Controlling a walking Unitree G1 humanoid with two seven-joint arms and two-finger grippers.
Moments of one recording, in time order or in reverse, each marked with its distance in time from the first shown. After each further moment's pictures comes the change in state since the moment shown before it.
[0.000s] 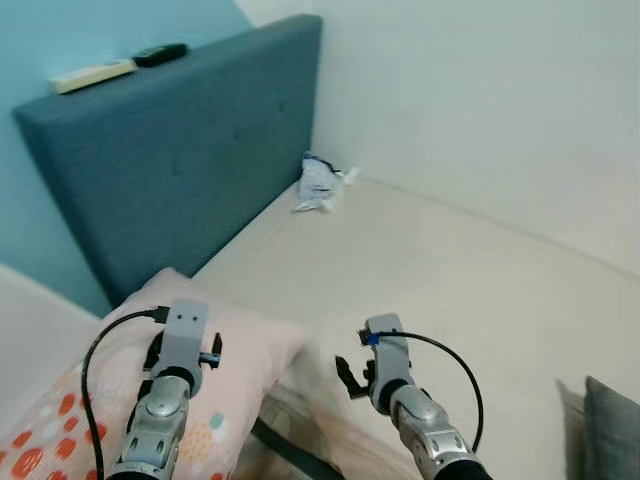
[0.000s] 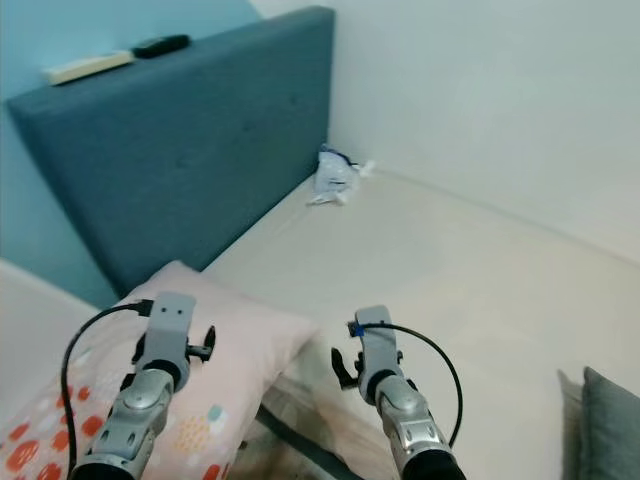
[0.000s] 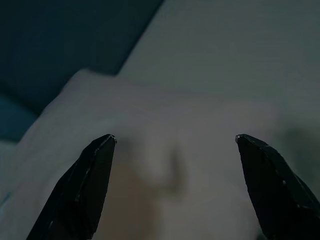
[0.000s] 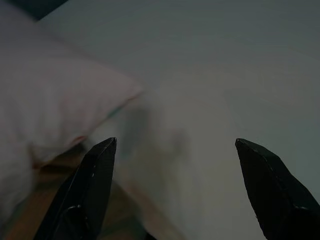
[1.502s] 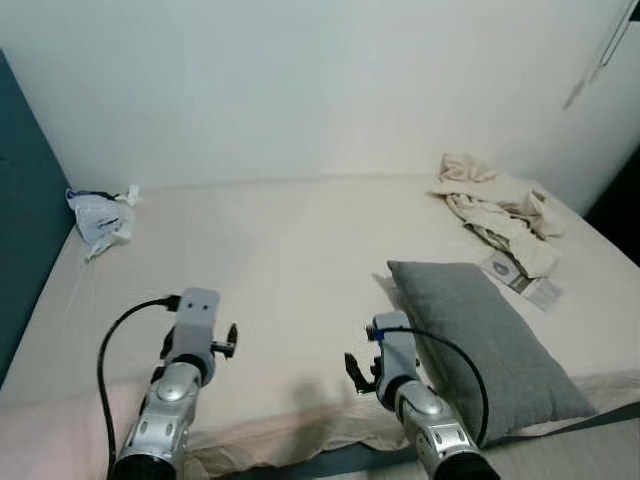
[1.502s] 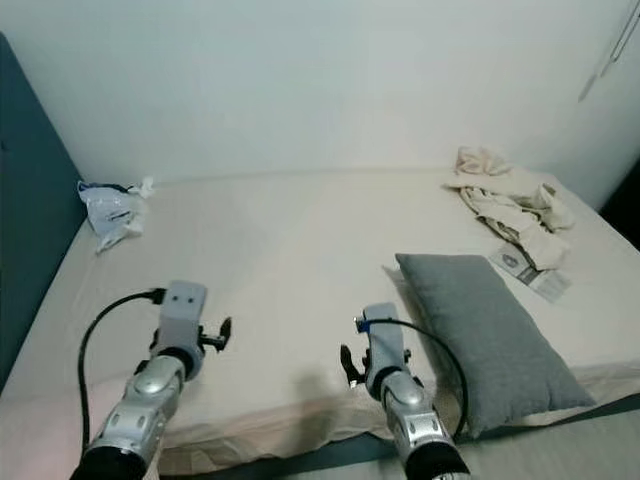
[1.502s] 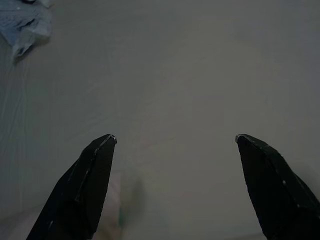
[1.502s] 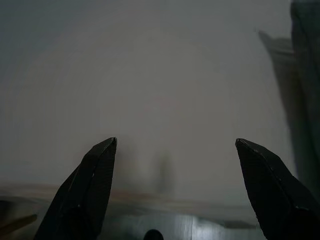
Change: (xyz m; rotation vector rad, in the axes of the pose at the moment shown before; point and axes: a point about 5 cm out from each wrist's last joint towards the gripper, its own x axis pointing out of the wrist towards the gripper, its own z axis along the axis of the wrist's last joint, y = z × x) left arm 0.010 -0.005 0.012 -0.088 -0.004 -0.044; right arm 0.005 -0.006 0.008 0.000 -0.006 -0.047
